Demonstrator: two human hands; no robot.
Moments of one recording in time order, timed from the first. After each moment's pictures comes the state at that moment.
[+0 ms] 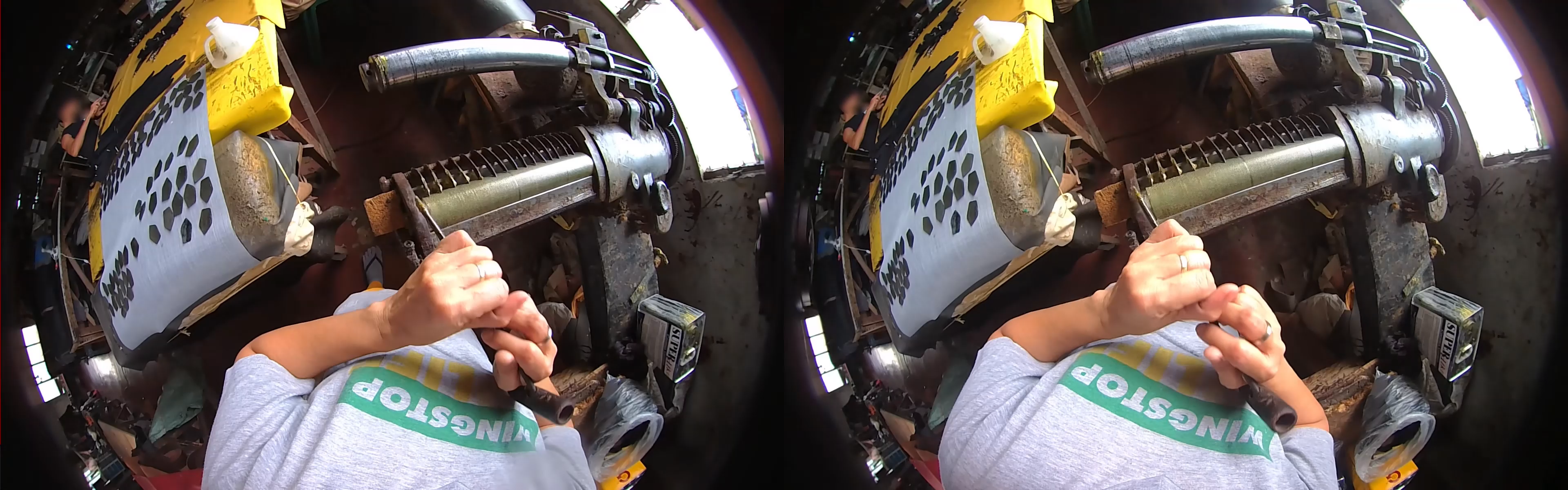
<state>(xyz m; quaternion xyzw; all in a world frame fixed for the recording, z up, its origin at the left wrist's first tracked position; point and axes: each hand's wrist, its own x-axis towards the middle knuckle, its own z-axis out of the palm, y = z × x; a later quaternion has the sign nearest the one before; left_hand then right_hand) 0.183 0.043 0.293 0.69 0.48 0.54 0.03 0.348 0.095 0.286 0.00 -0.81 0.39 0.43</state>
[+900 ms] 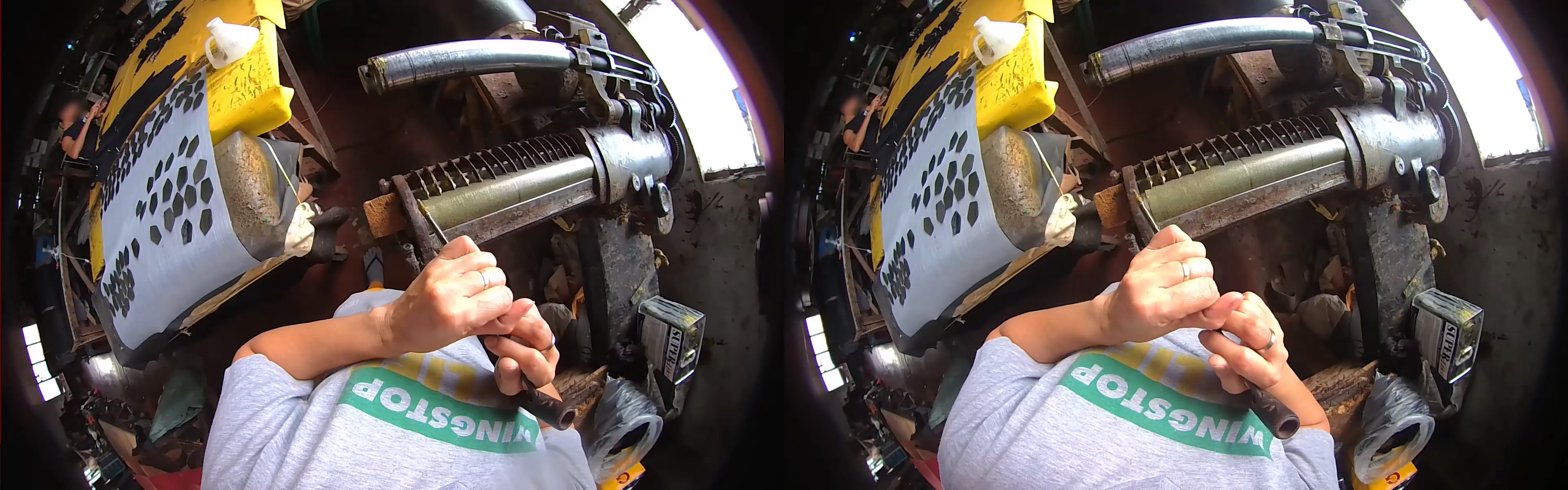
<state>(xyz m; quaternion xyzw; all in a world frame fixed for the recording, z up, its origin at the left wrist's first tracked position) 0.186 0.043 0.297 0.70 0.48 0.53 0.04 0.351 0.094 0.285 0.00 -0.80 0.40 0.45</state>
